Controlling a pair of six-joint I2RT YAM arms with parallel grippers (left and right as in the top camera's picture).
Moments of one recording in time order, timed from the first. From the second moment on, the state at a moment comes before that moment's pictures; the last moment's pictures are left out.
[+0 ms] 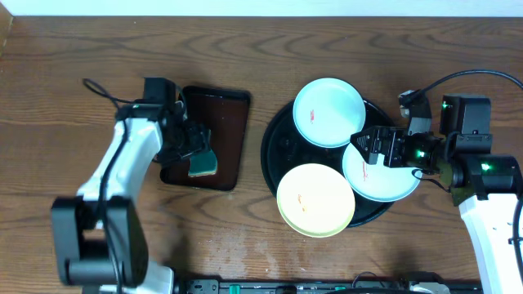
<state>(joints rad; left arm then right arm) -0.02 1.70 1.12 -0.85 0.20 -0.34 0.02 1.17 1.08 -0.87 -0.55 0.18</state>
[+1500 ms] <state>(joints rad) -0.10 1.78 1.07 -0.76 0.10 -0.35 0.06 1.17 1.08 -0.97 -0.48 0.21</state>
